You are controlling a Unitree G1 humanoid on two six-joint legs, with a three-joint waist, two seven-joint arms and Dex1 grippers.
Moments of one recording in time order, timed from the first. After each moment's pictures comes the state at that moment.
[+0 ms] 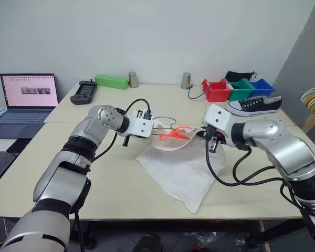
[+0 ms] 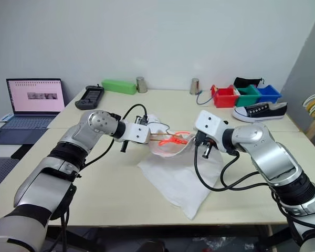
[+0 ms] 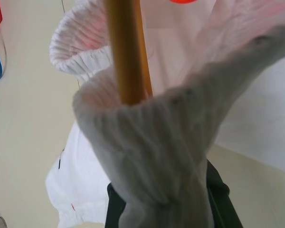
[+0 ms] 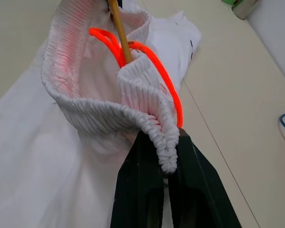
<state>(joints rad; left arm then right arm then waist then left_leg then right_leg) -1.01 0.58 -0.40 0.81 0.36 -0.40 -1.17 -0.69 -0.75 0.33 -0.38 0.18 0.87 0.81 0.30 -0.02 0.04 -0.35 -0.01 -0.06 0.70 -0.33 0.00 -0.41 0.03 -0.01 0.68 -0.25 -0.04</state>
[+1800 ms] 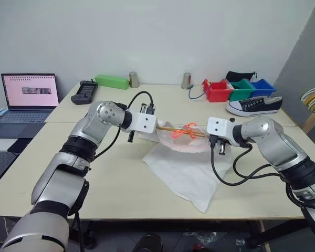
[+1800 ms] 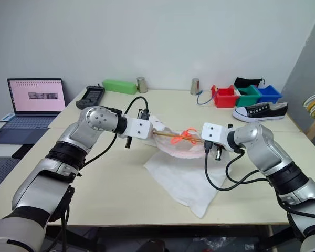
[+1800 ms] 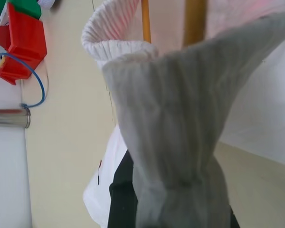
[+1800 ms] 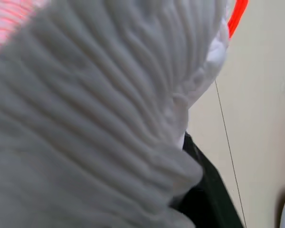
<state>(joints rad) -0.99 0.59 -0.38 0.68 0.28 -0.38 -1.14 -0.74 -0.77 0.47 -0.01 -0.11 0.53 0.99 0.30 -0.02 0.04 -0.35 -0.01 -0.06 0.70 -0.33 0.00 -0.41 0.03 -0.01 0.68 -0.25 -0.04</state>
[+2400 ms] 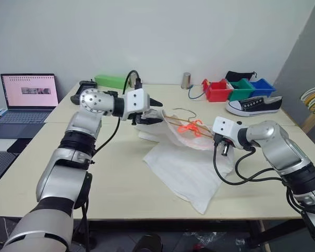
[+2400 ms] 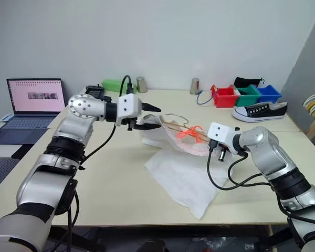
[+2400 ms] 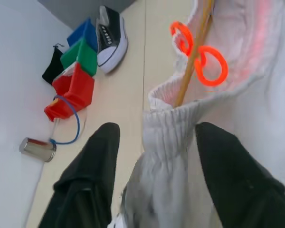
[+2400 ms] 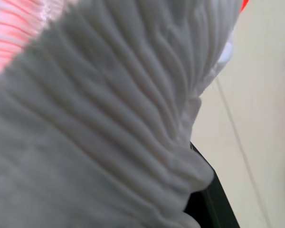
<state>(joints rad) -1.03 0.58 -0.20 0.71 -0.04 -0.30 -1.33 -0.65 -0.75 0.36 -0.03 -0.08 0.65 0.95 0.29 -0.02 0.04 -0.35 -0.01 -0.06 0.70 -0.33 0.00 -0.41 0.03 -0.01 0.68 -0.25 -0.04</state>
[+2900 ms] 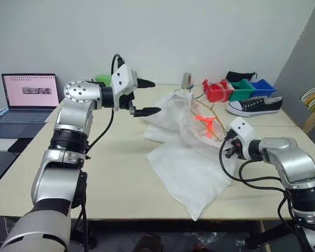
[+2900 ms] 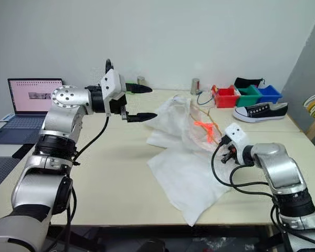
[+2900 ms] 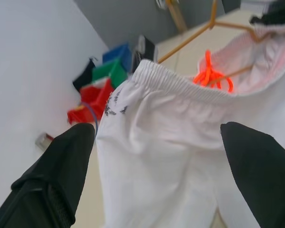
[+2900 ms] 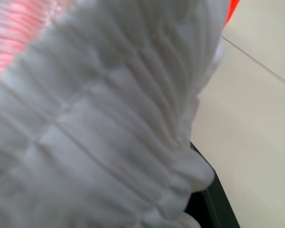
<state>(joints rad) -0.94 0.52 -0.07 0.44 -0.19 0.03 -1.21 -0.41 -0.54 -0.05 -0.34 0.11 1.19 0.74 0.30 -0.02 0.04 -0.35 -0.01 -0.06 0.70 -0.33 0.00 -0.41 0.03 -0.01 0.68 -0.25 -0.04</state>
